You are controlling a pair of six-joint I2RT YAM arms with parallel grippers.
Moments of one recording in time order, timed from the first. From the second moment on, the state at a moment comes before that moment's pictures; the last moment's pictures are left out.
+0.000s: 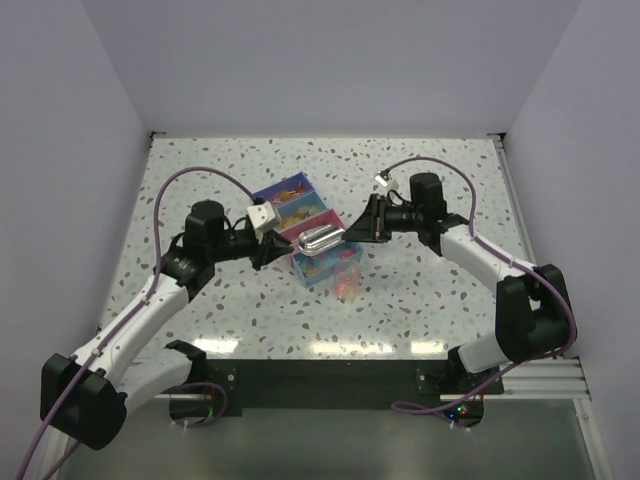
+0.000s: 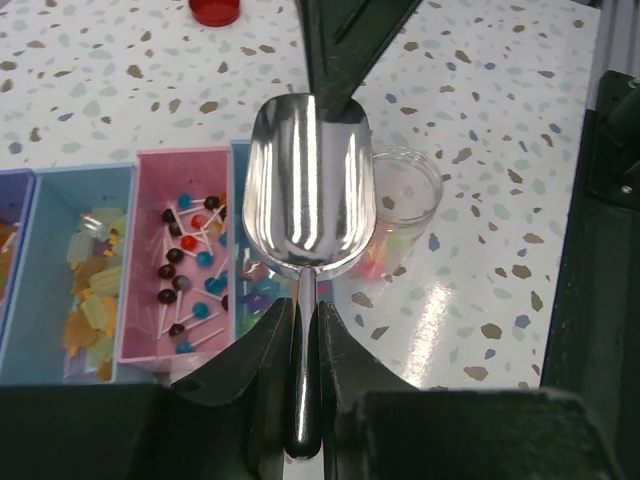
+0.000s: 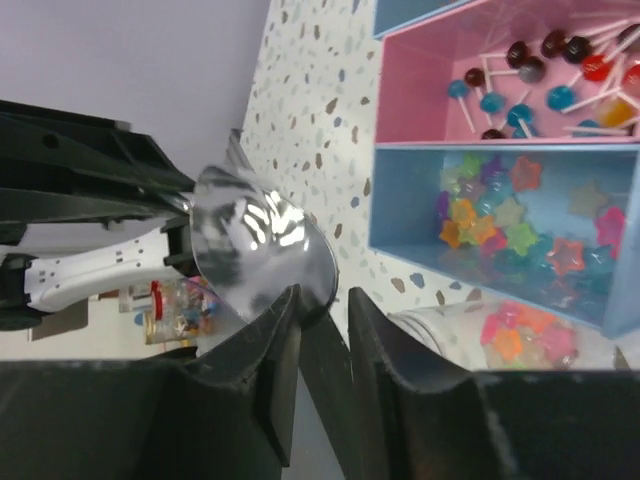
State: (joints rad) left arm -0.40 1.01 0.71 -0.08 0.73 0.19; right arm 0.32 1.48 0.91 0.02 -0.93 0.70
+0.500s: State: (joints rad) left arm -0.40 1.14 1.08 -0.60 0.52 0.36; right arm 0.31 1.43 1.10 -0.45 -0.45 0.38
